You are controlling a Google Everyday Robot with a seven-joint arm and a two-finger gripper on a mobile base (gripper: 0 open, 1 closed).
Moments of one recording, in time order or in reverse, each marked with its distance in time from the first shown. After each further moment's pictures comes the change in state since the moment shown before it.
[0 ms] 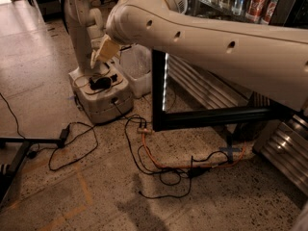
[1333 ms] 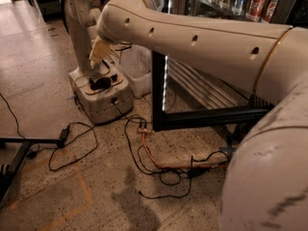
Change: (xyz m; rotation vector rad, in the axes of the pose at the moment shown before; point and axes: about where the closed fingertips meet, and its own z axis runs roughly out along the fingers) arm -0.002 0.007 0.051 -0.034 0.072 0.002
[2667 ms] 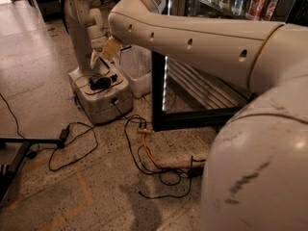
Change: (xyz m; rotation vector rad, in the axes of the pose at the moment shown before) arm 0.057 -0.028 0.010 0.096 0.162 0.227
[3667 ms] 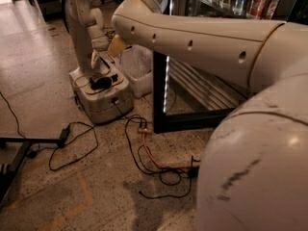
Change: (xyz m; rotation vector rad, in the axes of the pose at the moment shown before) arm 0.020 -0.021 0.001 0.064 0.056 0.098
